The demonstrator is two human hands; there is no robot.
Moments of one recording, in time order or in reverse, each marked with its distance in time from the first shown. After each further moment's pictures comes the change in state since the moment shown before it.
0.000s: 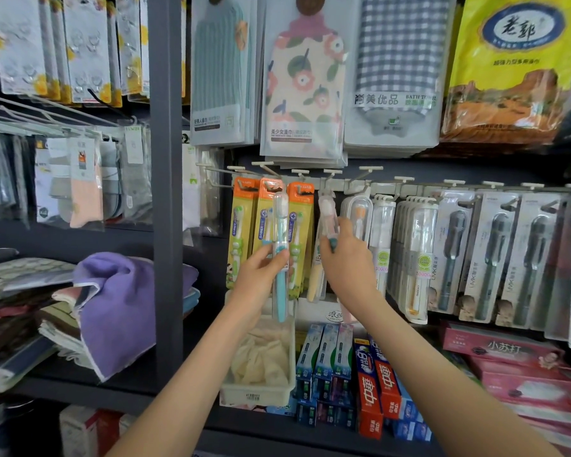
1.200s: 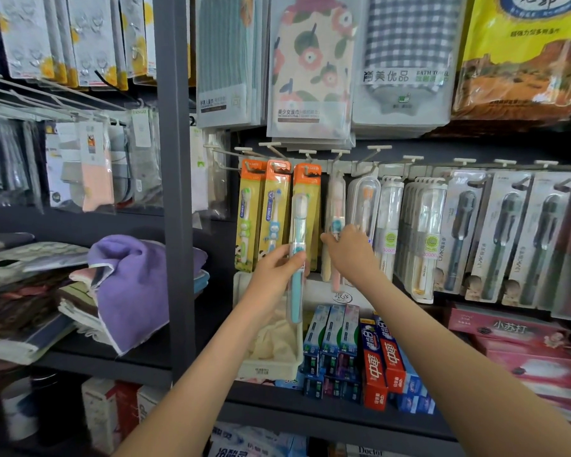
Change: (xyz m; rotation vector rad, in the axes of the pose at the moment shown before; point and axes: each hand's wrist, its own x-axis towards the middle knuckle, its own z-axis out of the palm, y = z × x) left_hand -0.021 -0.011 0.006 0.067 -0.060 -0.066; right_hand 0.004 0.014 0.013 0.023 -0.229 0.230
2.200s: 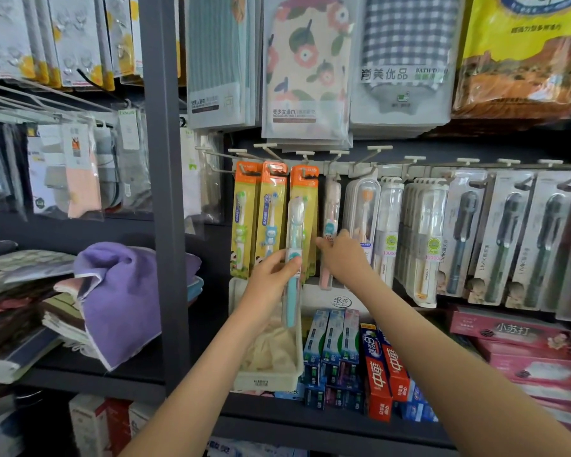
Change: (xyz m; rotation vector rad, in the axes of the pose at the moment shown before) left_hand 0.016 -0.010 -0.006 0.082 0.007 0.008; right_hand 0.014 0.005 0.015 0.080 -0.018 0.060
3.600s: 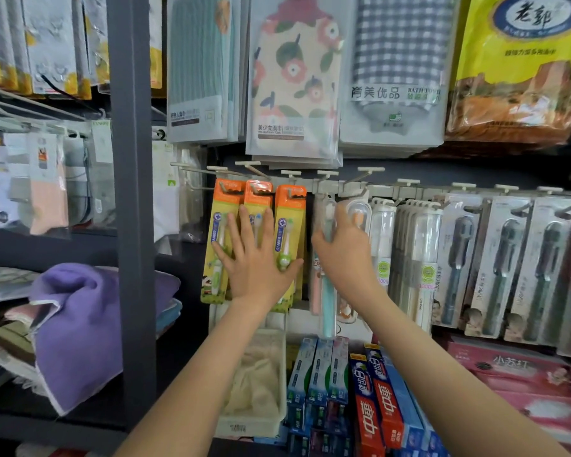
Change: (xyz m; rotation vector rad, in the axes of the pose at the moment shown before) left_hand 0.081 0.000 0.011 1.261 0.360 0.264; right_hand 0.018 -0.022 -0.028 0.011 0.218 -0.261
